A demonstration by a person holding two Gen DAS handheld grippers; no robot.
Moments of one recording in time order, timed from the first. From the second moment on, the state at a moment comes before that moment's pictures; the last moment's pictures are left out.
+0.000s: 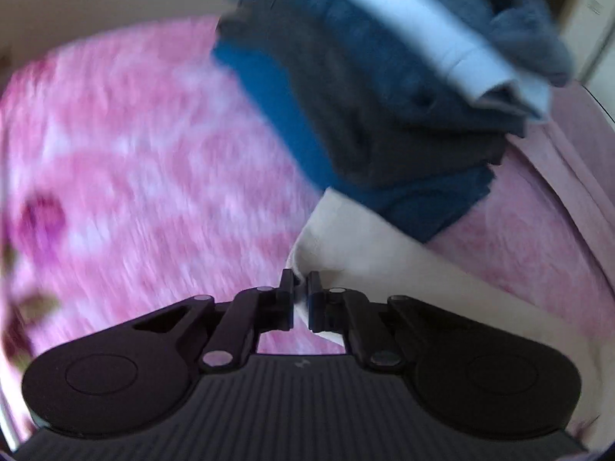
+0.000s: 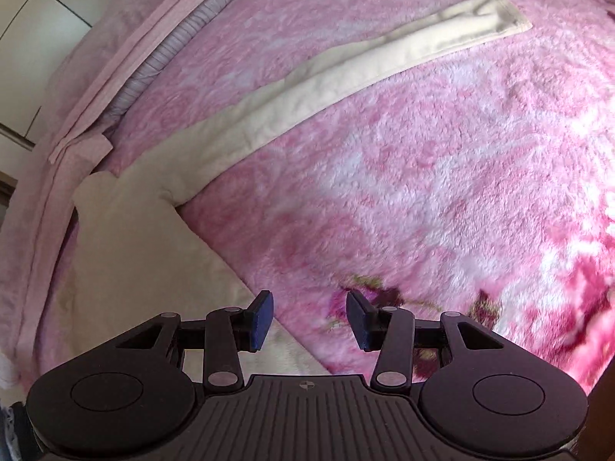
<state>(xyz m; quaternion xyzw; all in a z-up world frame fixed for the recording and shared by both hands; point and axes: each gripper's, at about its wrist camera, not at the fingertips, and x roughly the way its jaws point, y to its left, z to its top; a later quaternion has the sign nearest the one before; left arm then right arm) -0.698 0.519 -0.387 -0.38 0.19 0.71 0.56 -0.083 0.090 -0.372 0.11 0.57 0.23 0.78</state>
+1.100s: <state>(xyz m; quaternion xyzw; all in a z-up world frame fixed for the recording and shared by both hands) -0.553 0.290 -0.398 -0.44 0.38 0.32 0.75 -0.122 0.040 -0.386 -0.01 0.58 0.39 0.72</state>
